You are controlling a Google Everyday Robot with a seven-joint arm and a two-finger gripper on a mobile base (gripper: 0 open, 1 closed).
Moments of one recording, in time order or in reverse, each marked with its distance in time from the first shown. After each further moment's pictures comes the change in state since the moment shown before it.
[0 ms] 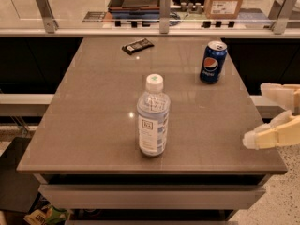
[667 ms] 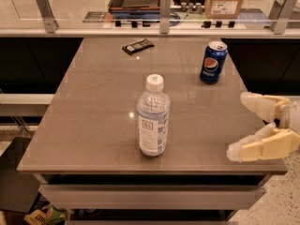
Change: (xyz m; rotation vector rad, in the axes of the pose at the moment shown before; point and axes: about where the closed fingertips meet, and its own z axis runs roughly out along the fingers) arm -0.002 0.038 0.023 -0.095 -0.128 0.036
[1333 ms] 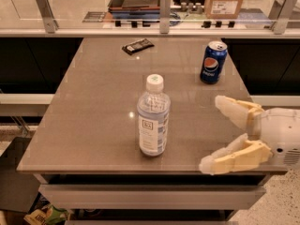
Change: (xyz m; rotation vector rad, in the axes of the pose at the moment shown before) arm -0.004 0.039 0.041 -0.089 -0.092 -0.053
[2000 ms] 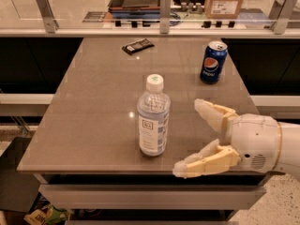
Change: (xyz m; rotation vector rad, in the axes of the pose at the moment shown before) arm 0.010 0.008 0.040 -0.017 -0.041 -0.032
